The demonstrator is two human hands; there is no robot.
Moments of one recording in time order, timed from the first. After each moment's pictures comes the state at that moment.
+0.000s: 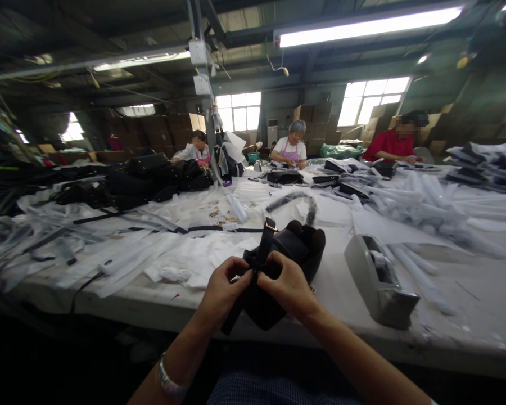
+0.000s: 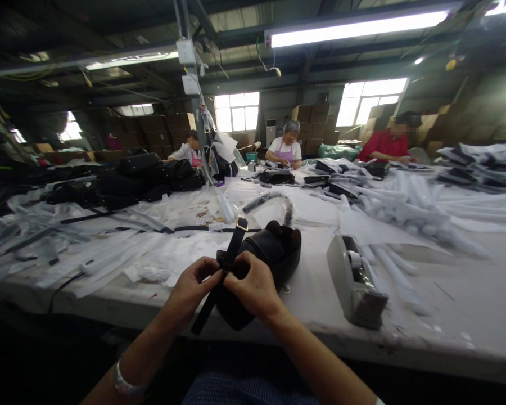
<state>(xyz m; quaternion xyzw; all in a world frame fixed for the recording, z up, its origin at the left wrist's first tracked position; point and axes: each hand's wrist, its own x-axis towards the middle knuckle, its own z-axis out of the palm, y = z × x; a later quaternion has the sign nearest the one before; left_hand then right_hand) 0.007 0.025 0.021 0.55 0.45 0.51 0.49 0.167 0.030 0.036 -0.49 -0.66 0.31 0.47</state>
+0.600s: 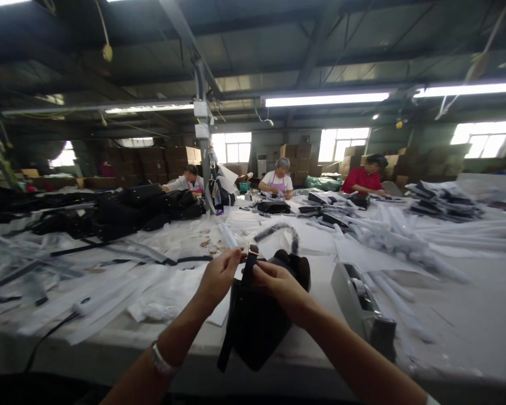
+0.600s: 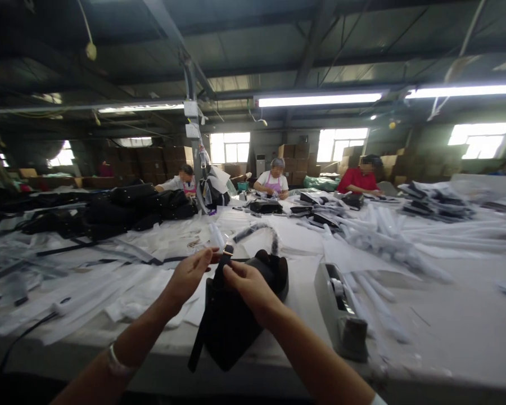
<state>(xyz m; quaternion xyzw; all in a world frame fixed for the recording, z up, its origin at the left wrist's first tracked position) 0.013 0.072 0.090 0.65 0.43 0.51 0.37 0.183 0.045 0.086 -0.30 -0.58 0.60 0.46</state>
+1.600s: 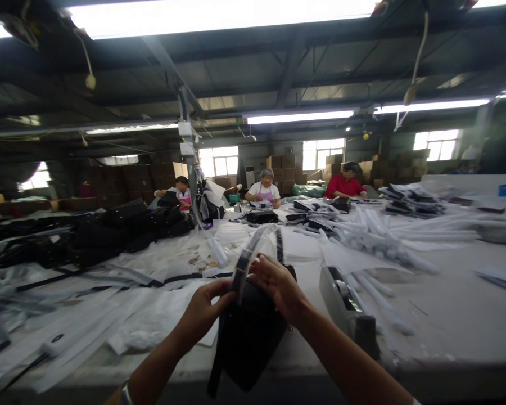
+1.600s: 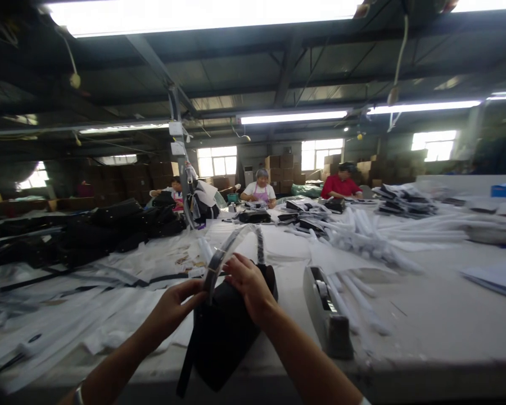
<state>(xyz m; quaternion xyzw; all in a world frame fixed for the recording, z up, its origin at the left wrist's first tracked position) 0.005 0.050 0.082 0.73 0.34 0.43 0.41 0.205 0.046 0.093 -0.27 -0.44 0.59 0.62</state>
